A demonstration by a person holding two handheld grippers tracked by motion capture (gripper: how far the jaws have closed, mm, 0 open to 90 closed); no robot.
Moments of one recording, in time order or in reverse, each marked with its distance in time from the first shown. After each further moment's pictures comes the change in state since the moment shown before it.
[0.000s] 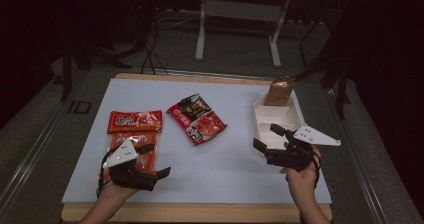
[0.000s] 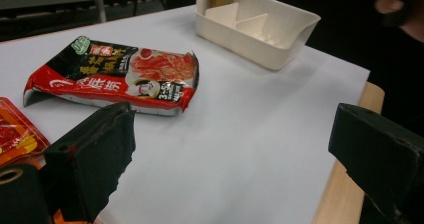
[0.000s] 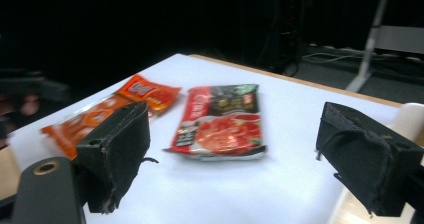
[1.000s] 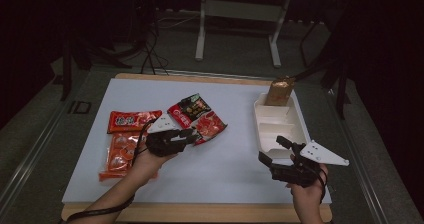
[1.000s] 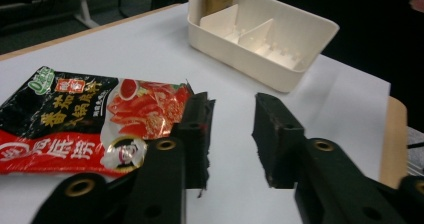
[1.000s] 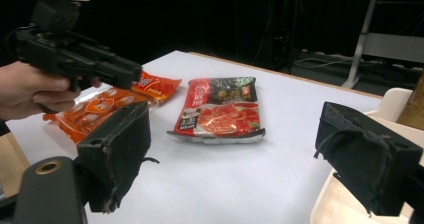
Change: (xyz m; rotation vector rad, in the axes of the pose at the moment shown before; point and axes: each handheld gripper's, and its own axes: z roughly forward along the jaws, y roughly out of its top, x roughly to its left) left arm 0.014 0.054 0.089 0.064 -0.023 0.017; right arm 0.012 -0.023 -0.026 -0.019 -0.037 -0.024
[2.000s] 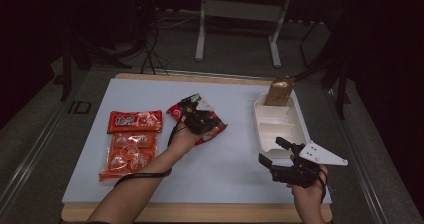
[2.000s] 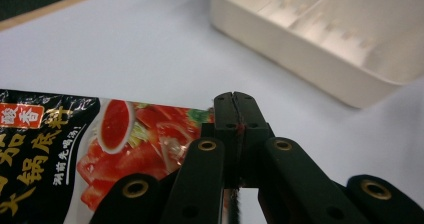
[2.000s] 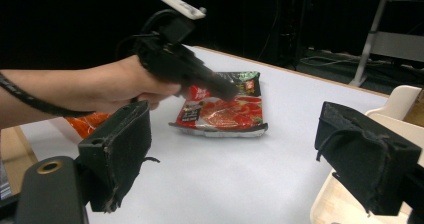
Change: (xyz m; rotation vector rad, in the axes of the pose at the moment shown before) left arm 0.027 0.028 0.128 0.186 0.049 0.007; right arm -0.004 -0.004 0.000 0.014 0.024 -0.027
